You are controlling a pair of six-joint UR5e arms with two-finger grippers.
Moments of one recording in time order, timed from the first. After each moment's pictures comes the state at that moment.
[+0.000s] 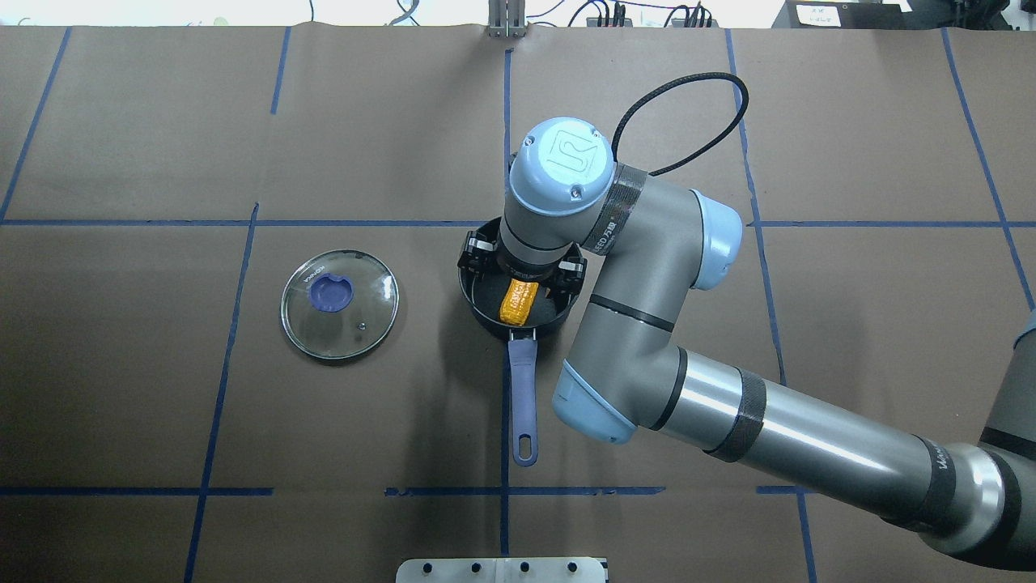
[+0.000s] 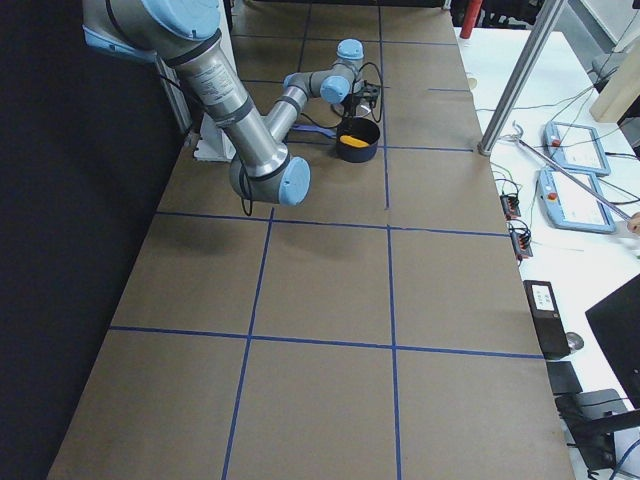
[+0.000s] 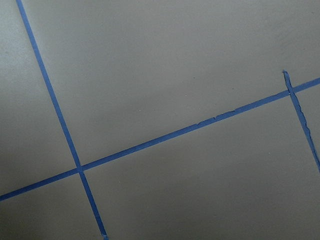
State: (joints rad) left arm -1.34 -1.79 -1.89 -1.28 -2.22 0.02; right arm 0.54 -0.77 1.58 -1.53 1.92 1.43
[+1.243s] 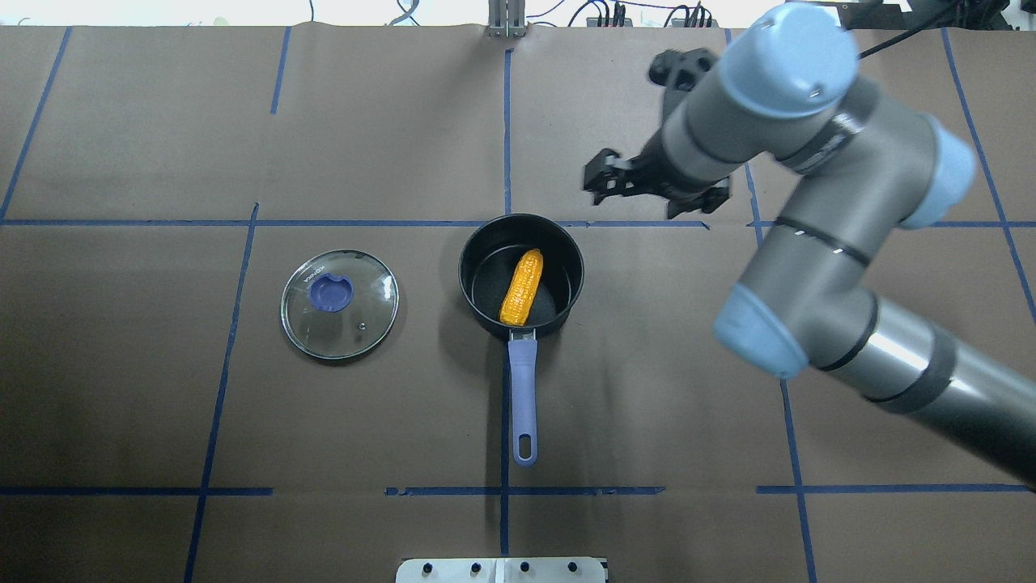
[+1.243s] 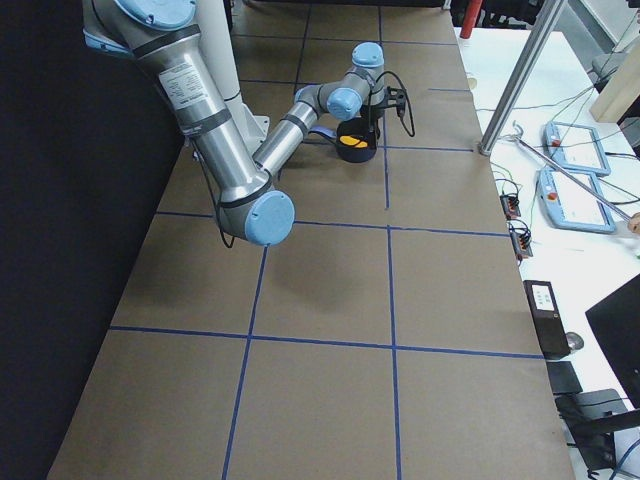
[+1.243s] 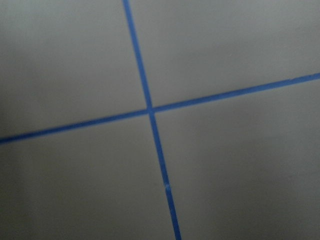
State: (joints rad) left arm -1.58 -1.62 -1.63 -1.33 -2.37 0.23; right arm 0.92 -1.13 1.87 -1.53 2.12 0.97
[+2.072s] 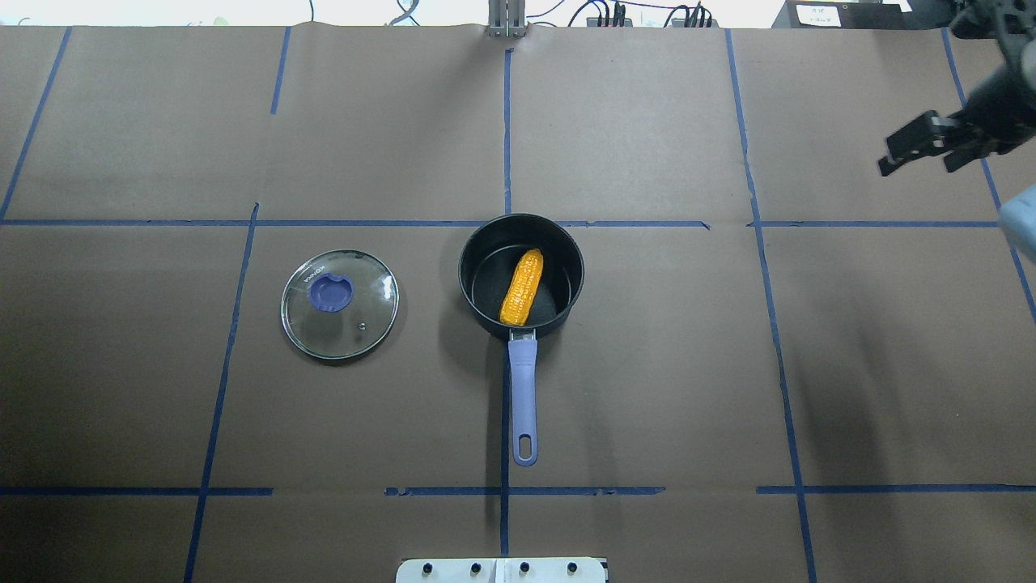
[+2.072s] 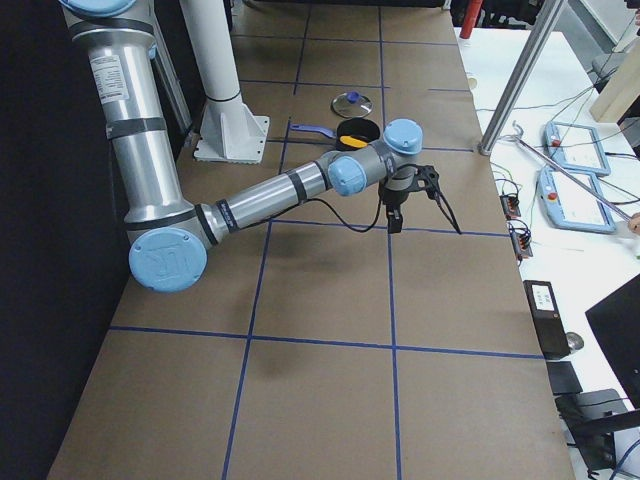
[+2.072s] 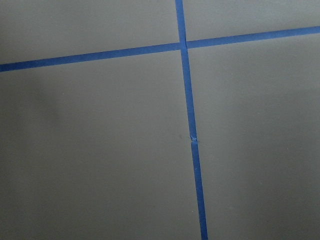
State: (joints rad) left arm -1.58 -1.53 -1.63 -1.43 -2.38 0.22; right arm 1.27 -1.40 1.76 -1.53 2.36 0.35
